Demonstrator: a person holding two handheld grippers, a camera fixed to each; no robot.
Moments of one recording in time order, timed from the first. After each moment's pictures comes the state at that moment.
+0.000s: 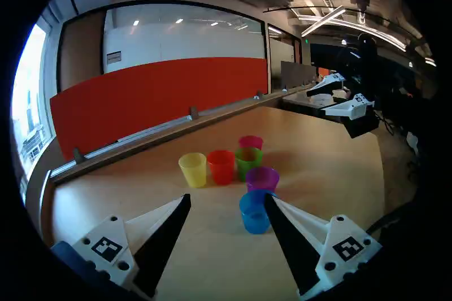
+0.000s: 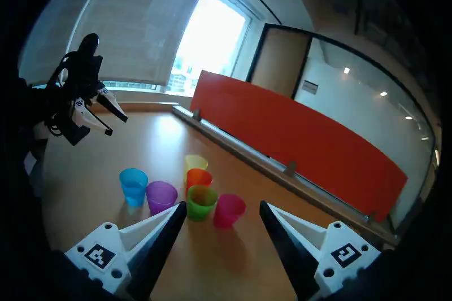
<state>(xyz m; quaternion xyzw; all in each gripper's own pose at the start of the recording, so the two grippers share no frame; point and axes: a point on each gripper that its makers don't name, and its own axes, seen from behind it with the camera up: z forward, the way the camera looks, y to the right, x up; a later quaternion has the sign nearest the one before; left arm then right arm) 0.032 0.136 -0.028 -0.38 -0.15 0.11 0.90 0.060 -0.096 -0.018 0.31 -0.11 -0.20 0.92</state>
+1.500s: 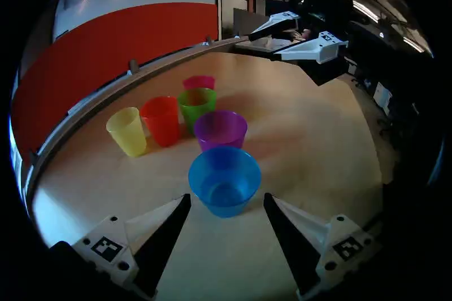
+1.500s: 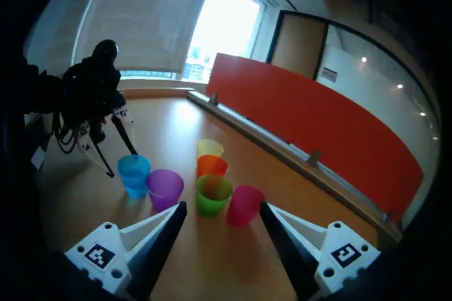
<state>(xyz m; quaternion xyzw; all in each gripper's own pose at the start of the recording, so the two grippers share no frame) -0.083 0.203 -0.032 -0.50 -0.27 0.19 0.80 0.006 -0.123 0.017 0.36 -0.15 -0.20 0.90</state>
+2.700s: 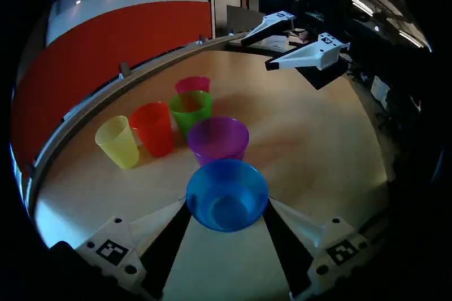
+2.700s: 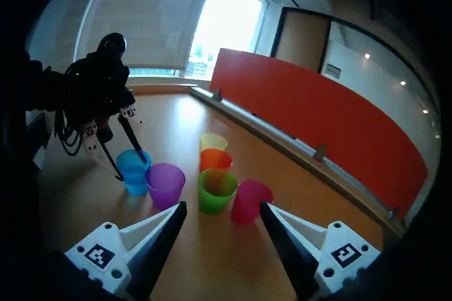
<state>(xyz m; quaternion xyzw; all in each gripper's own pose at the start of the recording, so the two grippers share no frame) -0.089 0.228 -0.017 -0.51 -0.27 0.21 0.79 -0.014 -0.127 0.023 0.37 -0.16 -0.20 0.89</state>
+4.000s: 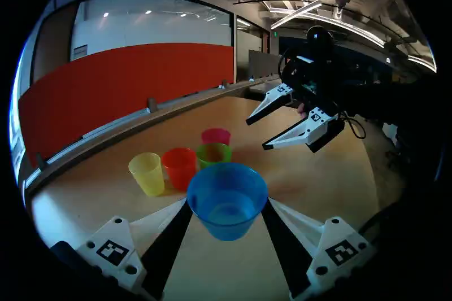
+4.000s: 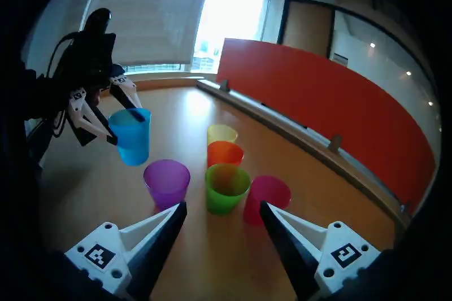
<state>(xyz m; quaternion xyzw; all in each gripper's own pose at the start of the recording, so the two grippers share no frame) -0.008 0.221 -0.010 -0.48 -0.17 0.11 0.85 -0.050 -0.148 0.037 0.39 -0.20 -0.19 0.88</state>
